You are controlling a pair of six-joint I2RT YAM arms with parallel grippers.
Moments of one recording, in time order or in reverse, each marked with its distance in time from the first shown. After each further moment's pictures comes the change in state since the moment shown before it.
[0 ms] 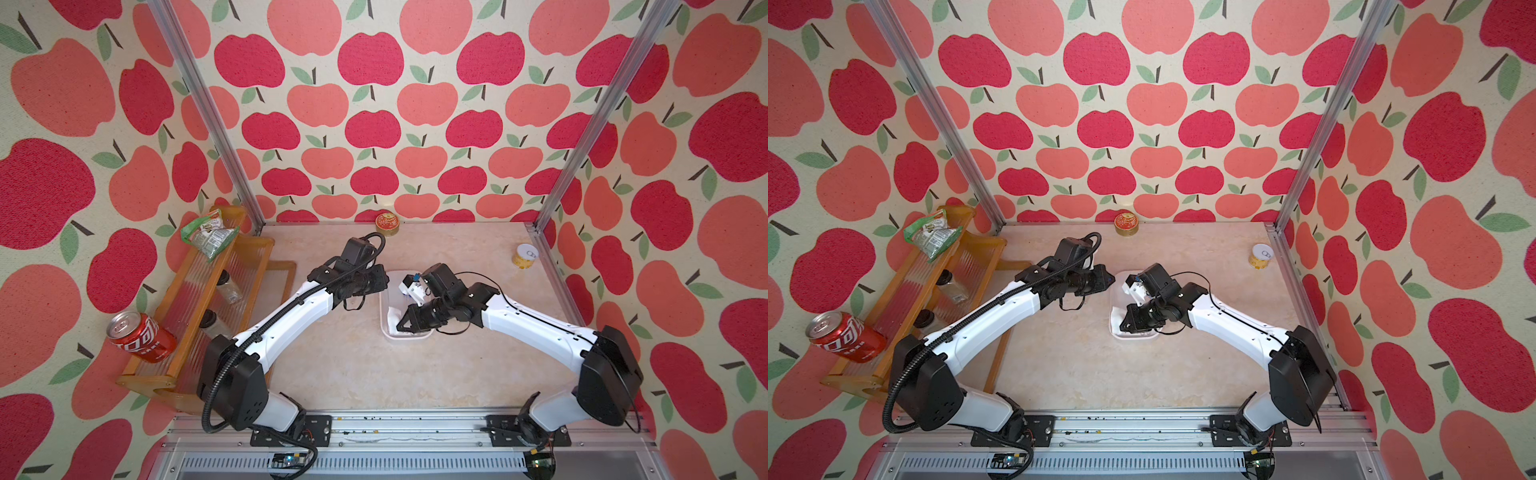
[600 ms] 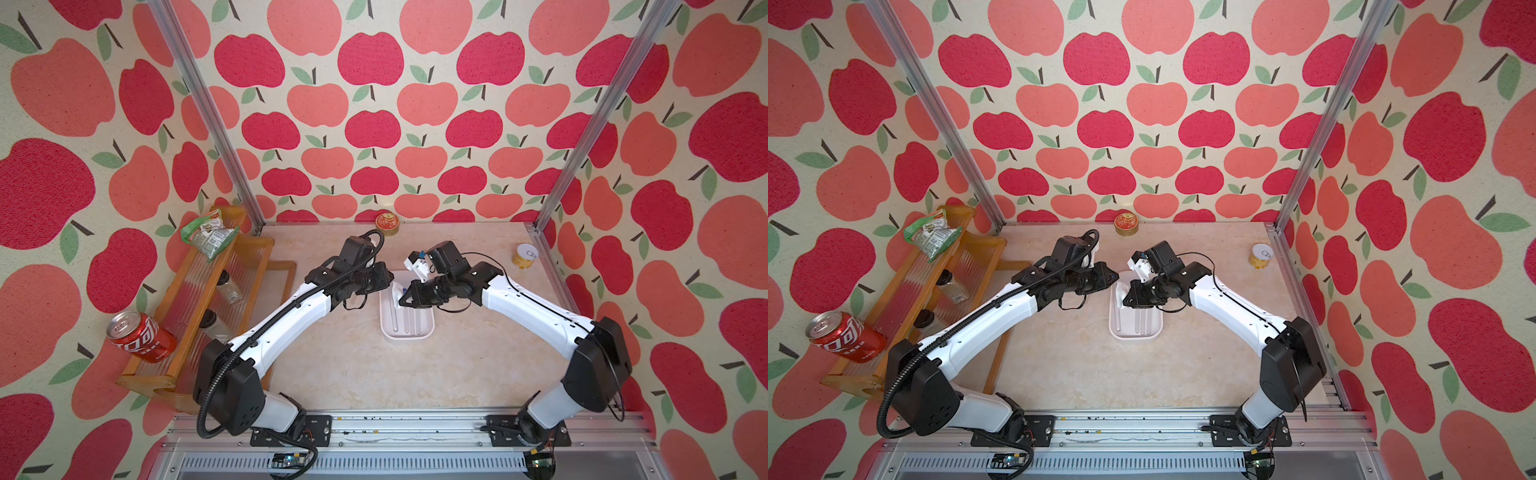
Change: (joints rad) left arm -0.010 -0.026 -0.001 0.046 0.054 -0.042; right arm -0.110 0.097 0.211 -0.079 0.016 -0.048
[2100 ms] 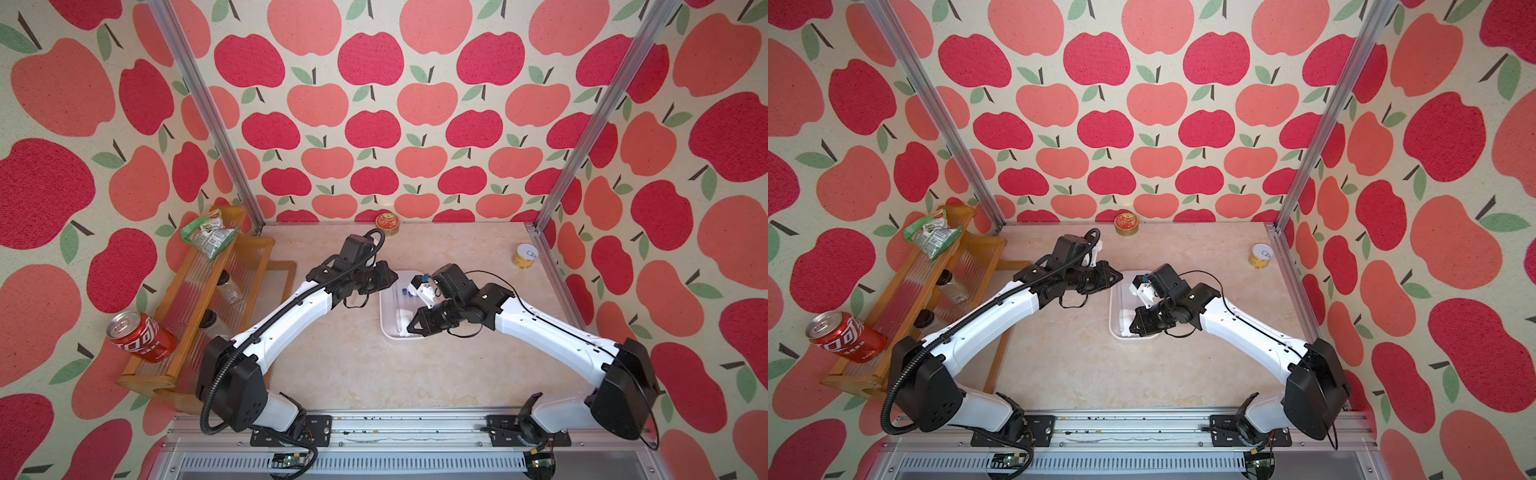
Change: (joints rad) left arm 0.011 0.023 0.010 0.015 0.093 -0.021; right arm 0.088 -0.187 -0.212 -0.033 0.018 -0.050
